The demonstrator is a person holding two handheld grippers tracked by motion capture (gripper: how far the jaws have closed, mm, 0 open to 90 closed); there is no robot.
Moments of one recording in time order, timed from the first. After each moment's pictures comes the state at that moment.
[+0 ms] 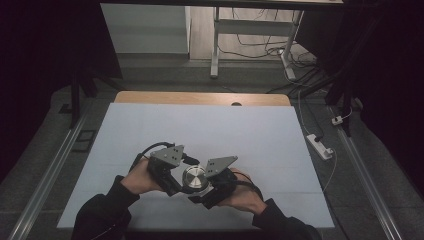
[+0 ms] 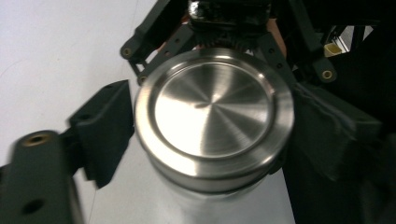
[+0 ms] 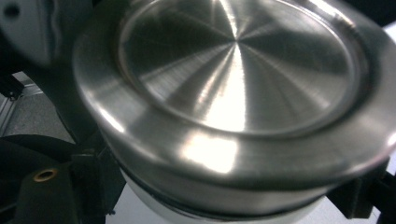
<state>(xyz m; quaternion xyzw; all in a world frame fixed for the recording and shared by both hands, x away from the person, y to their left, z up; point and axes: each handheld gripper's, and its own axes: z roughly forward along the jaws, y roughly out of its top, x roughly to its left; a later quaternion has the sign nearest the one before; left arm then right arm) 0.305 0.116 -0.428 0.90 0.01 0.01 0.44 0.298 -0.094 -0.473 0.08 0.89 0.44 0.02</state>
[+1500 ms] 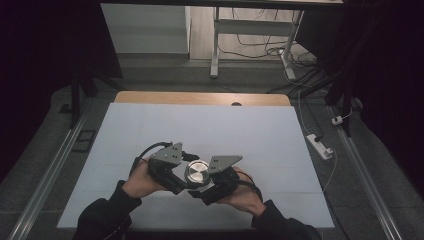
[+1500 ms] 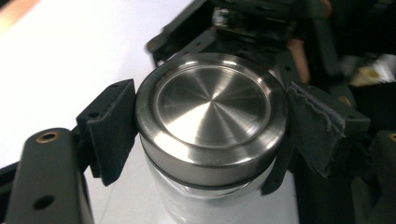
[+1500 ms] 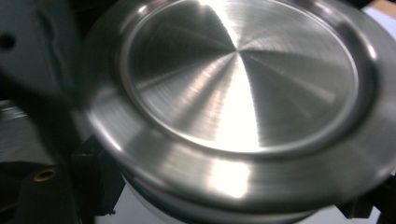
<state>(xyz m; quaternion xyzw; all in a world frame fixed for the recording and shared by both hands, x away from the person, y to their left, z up) 0.292 0.108 -0.421 0.88 0.11 0.07 0.45 0.297 -0.097 -0.466 0.13 0.87 0.46 0.05</state>
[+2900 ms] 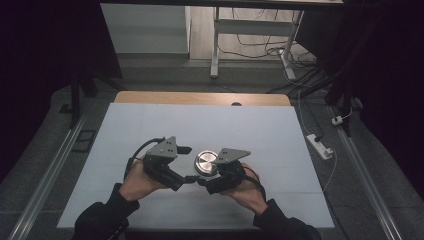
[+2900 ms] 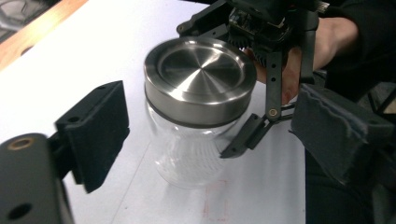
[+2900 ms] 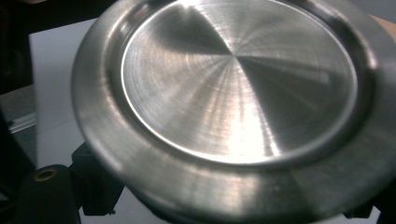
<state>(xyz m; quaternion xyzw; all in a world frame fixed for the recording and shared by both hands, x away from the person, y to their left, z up) 0.292 0.124 -0.409 0.87 0.14 0.07 0.46 0.311 -0.111 -0.465 0.20 0.86 0.46 0.09</state>
